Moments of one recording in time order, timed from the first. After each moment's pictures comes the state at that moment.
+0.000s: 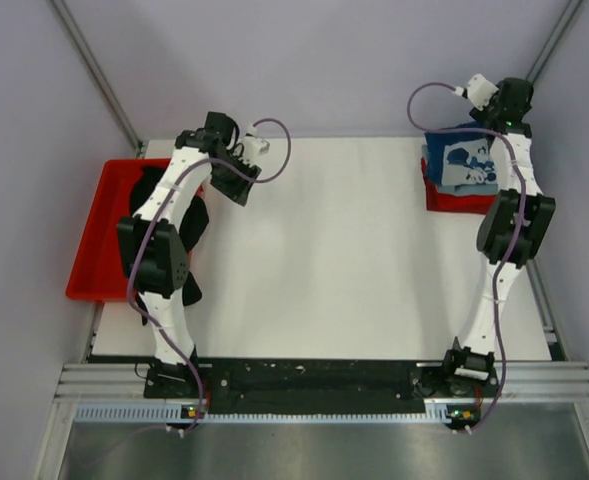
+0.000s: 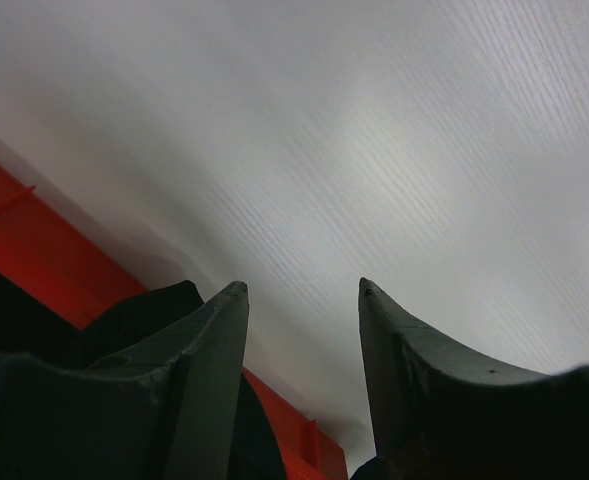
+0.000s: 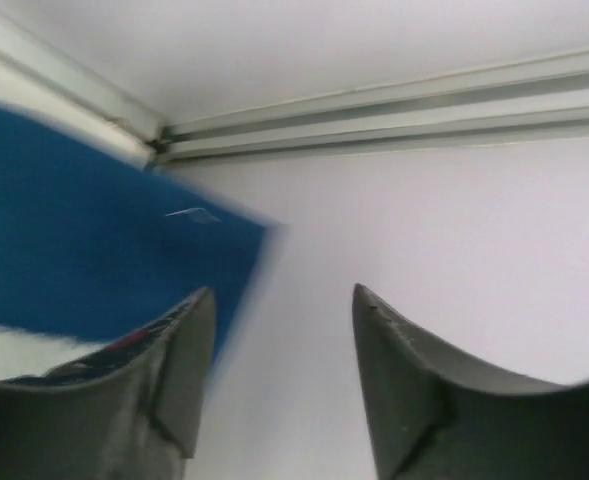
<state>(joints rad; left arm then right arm) -0.21 1.96 1.88 -1.05 0.20 0.44 -0.20 2.29 2.19 -0.33 0.12 -1.06</state>
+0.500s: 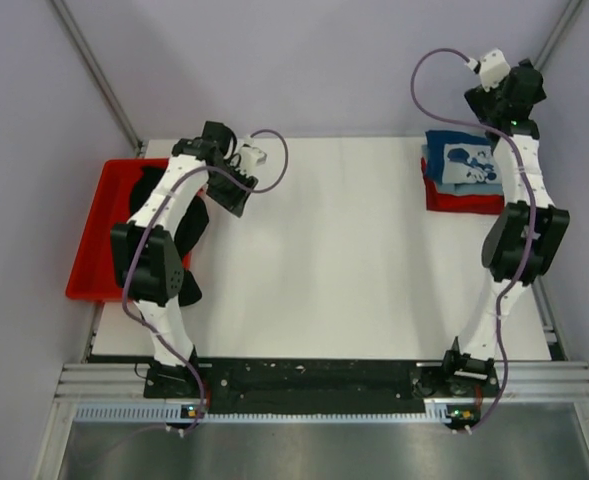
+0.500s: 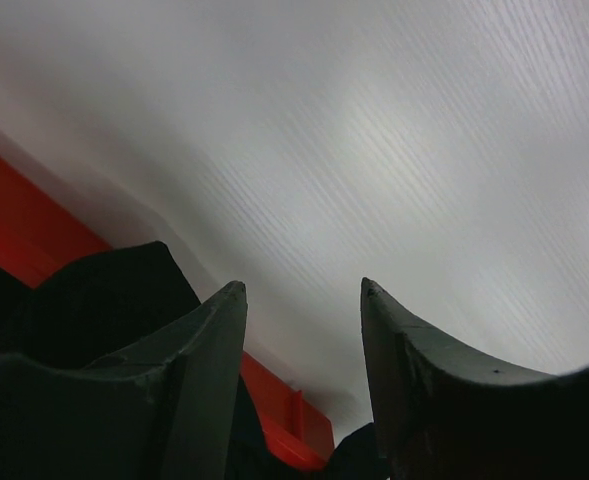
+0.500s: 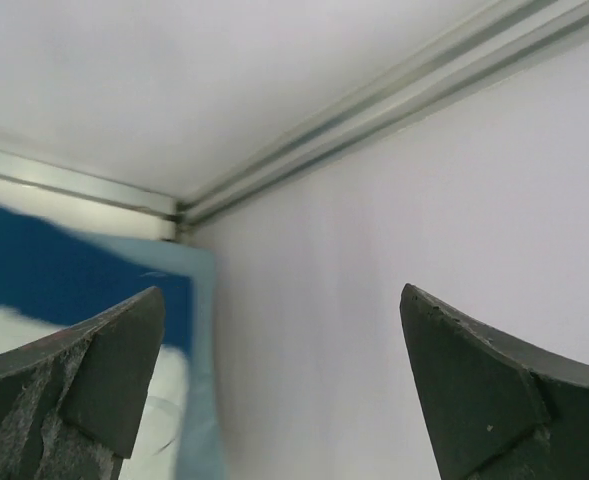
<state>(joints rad) -0.21 1.94 1.83 -1.06 0.18 0.45 -0.20 2.15 2.07 -0.13 0.13 -0.81</state>
